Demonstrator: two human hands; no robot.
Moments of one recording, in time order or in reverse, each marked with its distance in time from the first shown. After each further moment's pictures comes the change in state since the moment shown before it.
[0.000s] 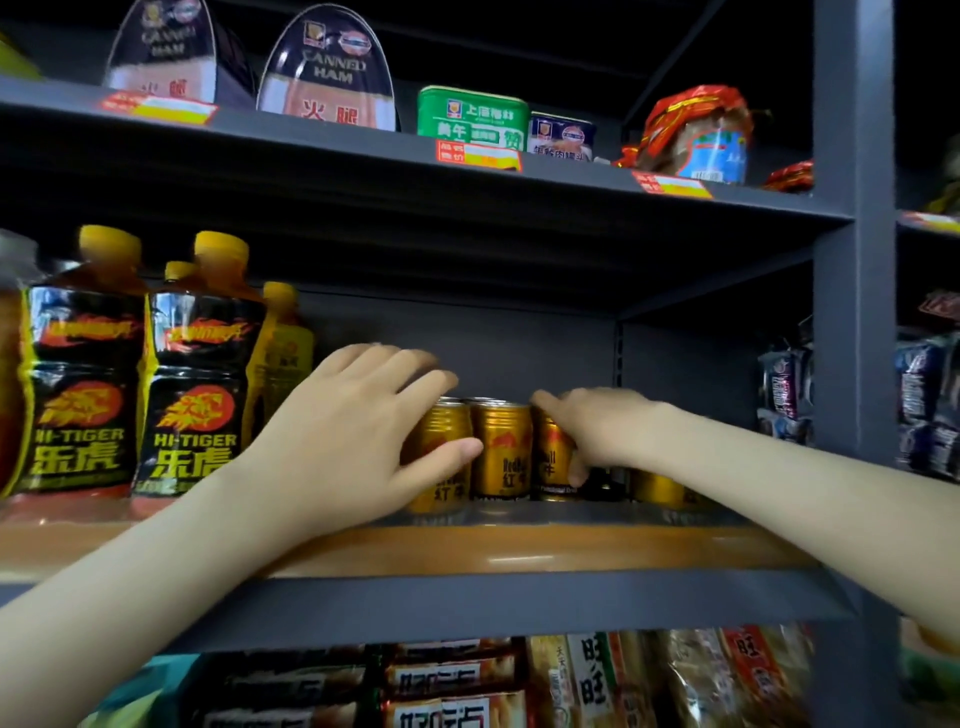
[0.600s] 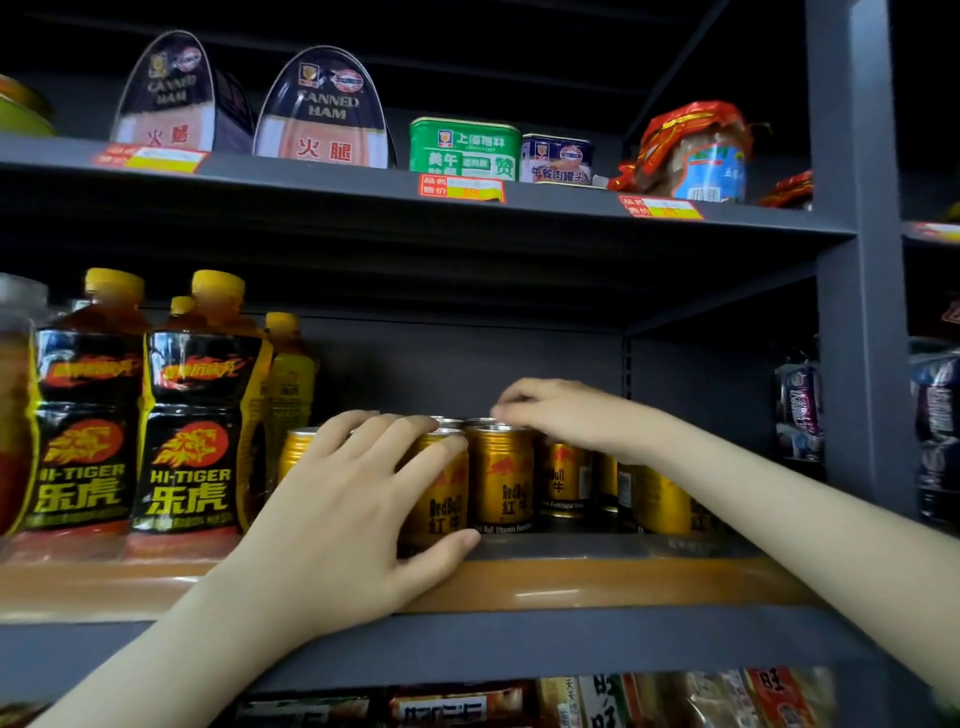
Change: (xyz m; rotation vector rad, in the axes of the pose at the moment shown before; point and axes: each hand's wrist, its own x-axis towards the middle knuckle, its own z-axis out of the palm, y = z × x) left_hand -0.021 0.019 0.009 0.049 -0.060 -0.020; right_hand 0.000 -0.006 -0.018 0.835 0.156 -0.111
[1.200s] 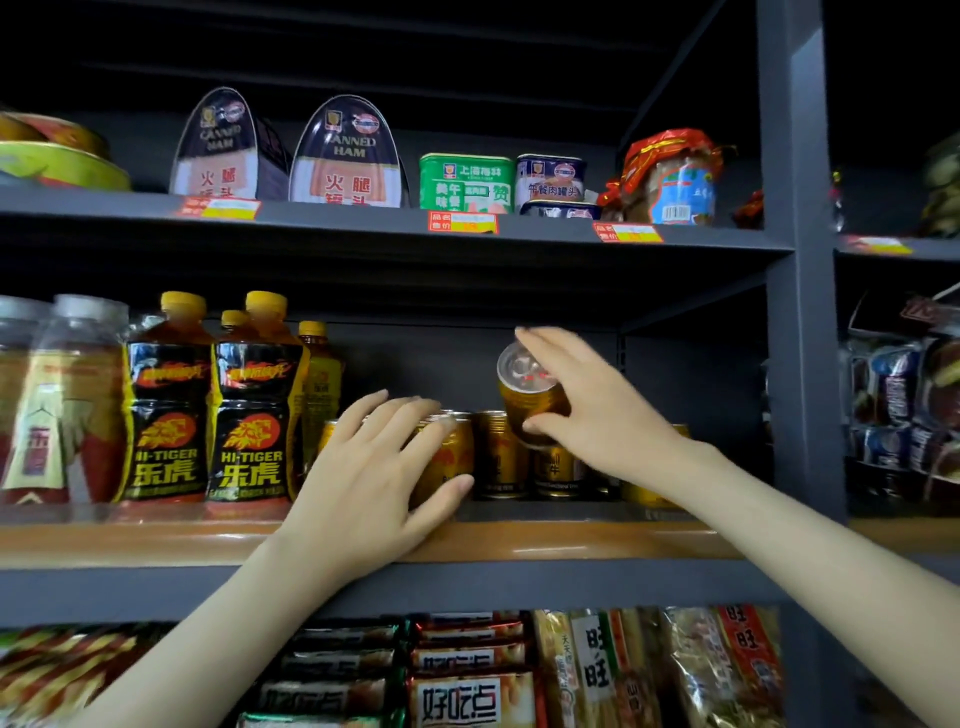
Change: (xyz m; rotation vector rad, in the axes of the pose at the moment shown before) left_hand -0.003 0.004 -0.006 -0.077 0.154 -0.040; right_hand -0.071 -0.016 -0.004 -0.052 0.402 -0.280
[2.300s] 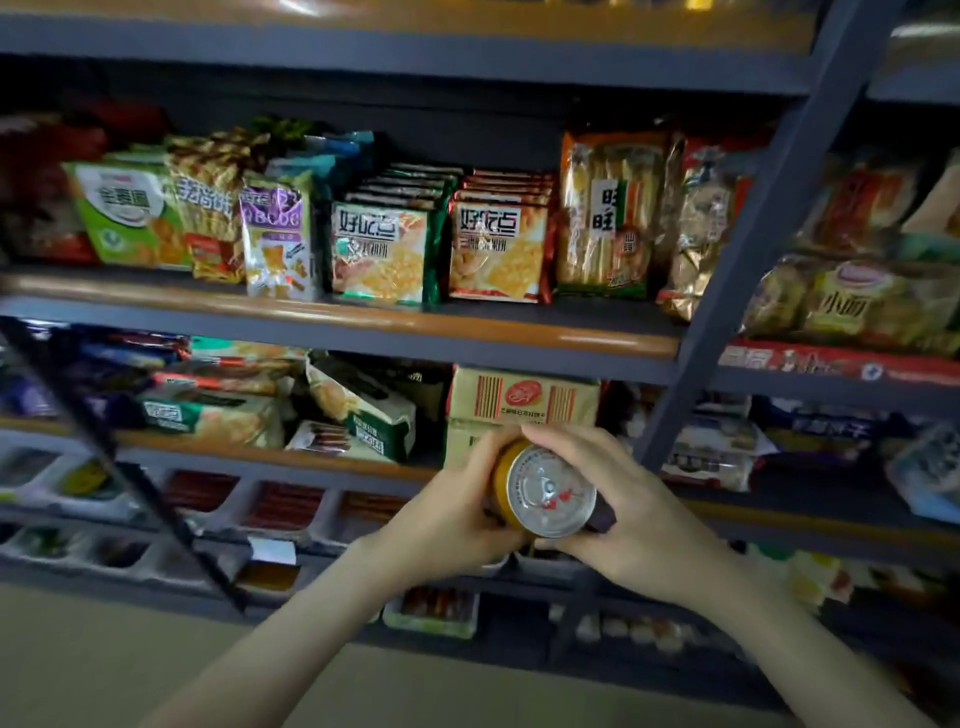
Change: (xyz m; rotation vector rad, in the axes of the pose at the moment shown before) left_hand -0.285 0.270 -0.060 -1.098 -0.630 -0.633; right_hand -0.402 -0.060 0.047 0.681 -0.564 0.077
